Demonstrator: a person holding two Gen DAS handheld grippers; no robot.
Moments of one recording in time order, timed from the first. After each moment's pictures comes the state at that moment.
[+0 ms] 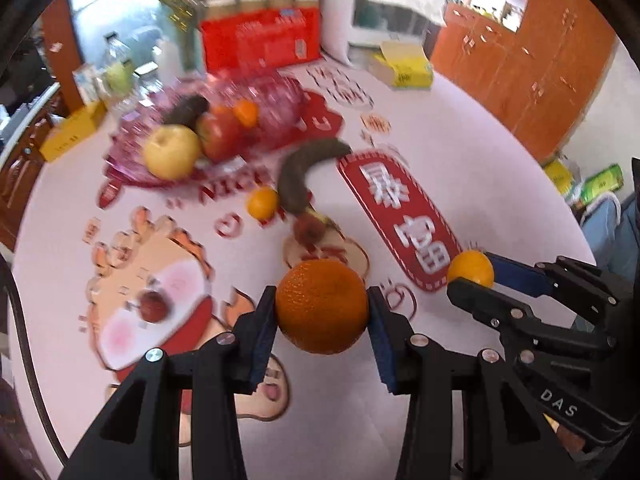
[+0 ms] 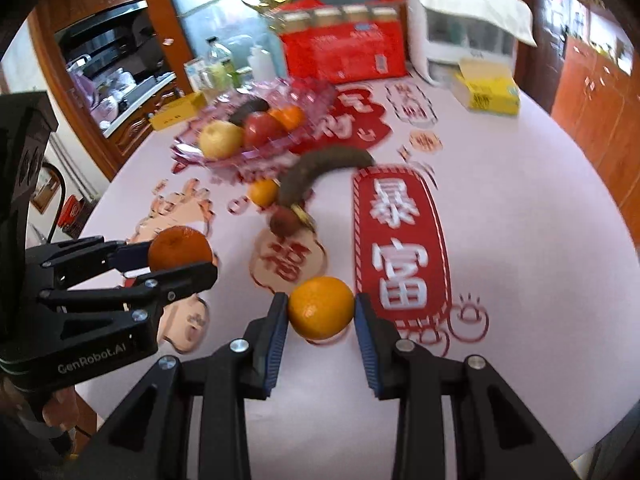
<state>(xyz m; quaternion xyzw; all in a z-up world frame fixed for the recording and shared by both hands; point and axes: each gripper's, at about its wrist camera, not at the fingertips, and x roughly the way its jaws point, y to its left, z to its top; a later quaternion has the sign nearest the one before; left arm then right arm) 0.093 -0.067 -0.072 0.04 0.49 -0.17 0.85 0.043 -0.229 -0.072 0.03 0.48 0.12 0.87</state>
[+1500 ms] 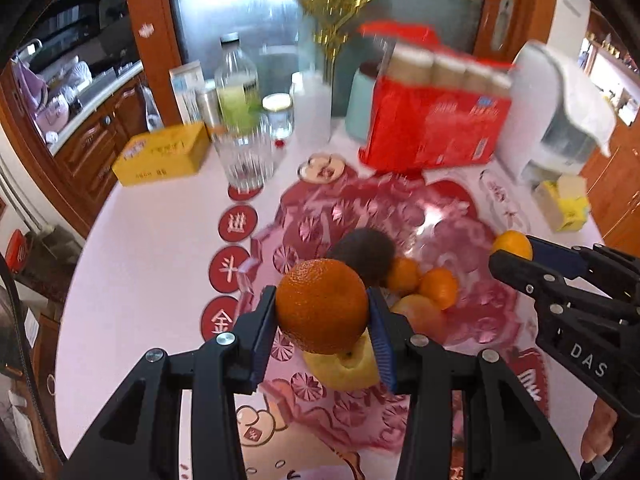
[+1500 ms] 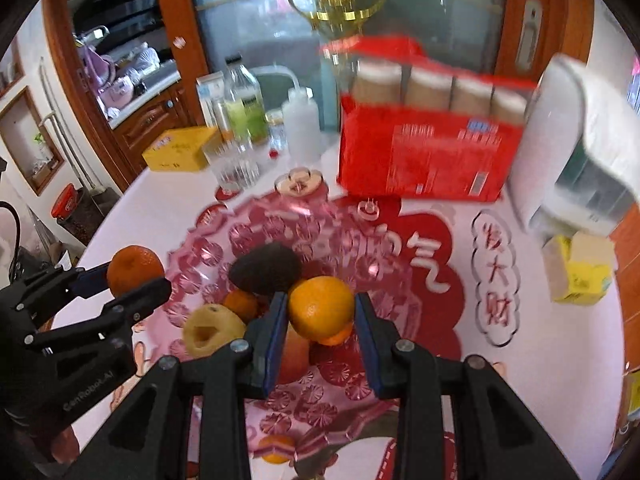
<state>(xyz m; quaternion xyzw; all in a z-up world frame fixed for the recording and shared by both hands) 0.336 0.040 -0.062 -0.02 0.48 0.01 0.87 0.331 -0.123 -0.041 -0.05 0.48 0.18 0.86</state>
